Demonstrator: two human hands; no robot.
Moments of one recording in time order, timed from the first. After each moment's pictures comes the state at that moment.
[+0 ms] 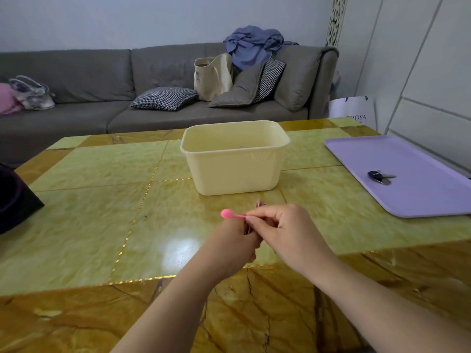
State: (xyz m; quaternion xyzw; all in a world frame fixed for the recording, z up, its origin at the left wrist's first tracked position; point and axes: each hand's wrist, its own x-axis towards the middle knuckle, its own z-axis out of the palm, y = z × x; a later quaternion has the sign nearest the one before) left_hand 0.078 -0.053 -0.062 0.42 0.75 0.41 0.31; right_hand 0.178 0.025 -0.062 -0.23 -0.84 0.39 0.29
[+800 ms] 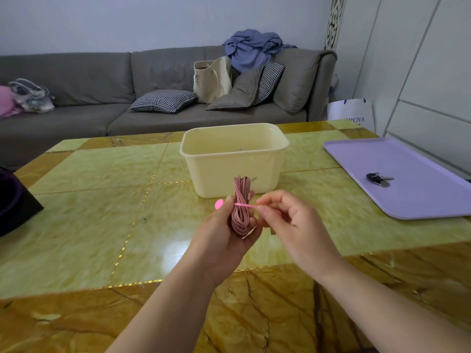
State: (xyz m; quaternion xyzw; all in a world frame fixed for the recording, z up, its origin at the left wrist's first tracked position) left_hand 0.078 -0.047 -0.052 0.10 0.40 0.75 0.51; right_hand 0.182 0.032 -0.063 -0.17 -0.77 0.49 0.38
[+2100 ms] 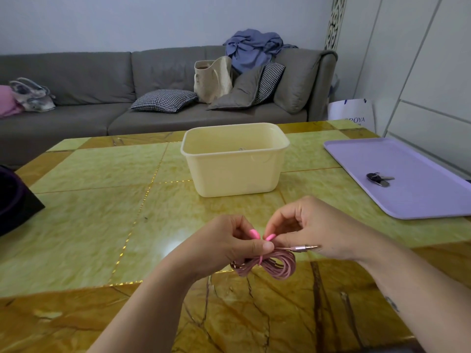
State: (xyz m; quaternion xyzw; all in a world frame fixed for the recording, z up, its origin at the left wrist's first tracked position) left_hand 0.059 -0.072 -0.049 0.45 0.65 0.43 0.43; right_hand 0.206 0.052 -0.028 -0.16 -0.85 0.49 0.09
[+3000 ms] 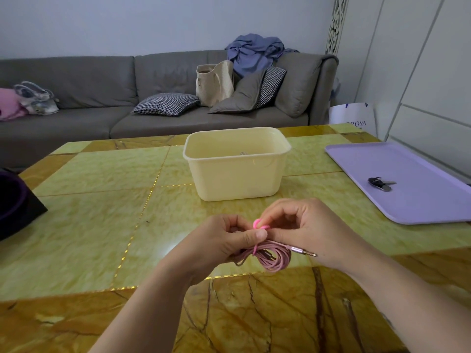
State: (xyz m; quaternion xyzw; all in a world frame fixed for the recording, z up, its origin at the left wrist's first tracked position) left_hand 0.057 -0.070 -0.044 0.37 0.62 0.51 0.46; right_hand 0.199 0.042 -0.033 -0.14 -0.82 0.50 0.23
